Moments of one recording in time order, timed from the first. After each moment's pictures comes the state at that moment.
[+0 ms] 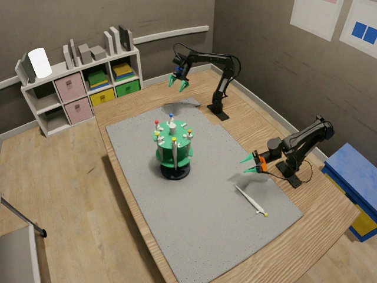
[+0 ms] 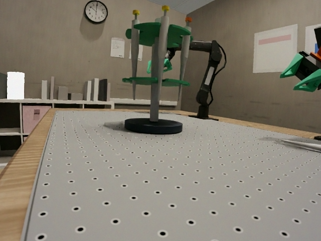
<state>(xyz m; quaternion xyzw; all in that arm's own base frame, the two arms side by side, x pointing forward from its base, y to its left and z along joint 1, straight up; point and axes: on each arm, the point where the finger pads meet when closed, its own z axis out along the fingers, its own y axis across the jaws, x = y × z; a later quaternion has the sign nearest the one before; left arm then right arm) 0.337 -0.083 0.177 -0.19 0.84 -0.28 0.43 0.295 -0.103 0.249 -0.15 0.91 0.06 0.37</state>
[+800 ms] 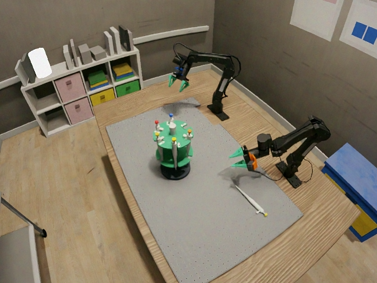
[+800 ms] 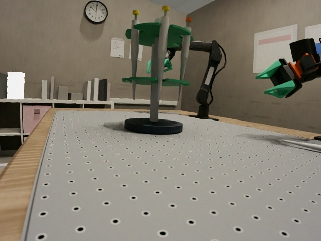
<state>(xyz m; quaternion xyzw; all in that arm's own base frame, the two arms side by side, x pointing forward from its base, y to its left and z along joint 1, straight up) 0.364 -0.145 0.165 -0.29 0.76 -0.37 0.45 0.295 -0.103 0.249 -0.15 0.91 0.06 0.37</state>
